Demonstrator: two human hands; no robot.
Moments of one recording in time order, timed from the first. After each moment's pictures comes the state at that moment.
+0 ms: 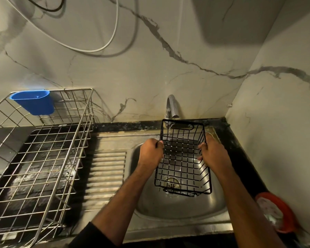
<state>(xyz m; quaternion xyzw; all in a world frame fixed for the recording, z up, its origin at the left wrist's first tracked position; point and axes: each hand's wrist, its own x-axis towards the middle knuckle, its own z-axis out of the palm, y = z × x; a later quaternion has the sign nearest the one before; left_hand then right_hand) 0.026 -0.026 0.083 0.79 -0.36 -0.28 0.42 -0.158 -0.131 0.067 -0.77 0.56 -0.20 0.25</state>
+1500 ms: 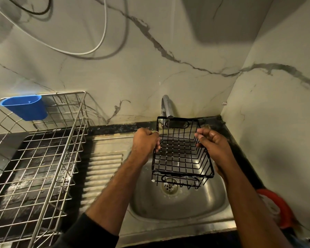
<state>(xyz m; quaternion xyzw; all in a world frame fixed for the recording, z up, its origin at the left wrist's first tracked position) 0.047 -0.059 0.092 0.73 -0.27 -0.36 0.52 -0.167 -0.135 0.087 -0.56 0.47 -0.40 0.55</state>
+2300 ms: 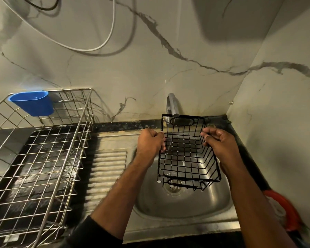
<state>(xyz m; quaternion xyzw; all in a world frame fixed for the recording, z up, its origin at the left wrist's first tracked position) 0.041 -0.048 0.090 0.74 -0.28 -0.33 0.52 -0.164 -0.139 0.085 -0.59 0.48 -0.41 0.50</state>
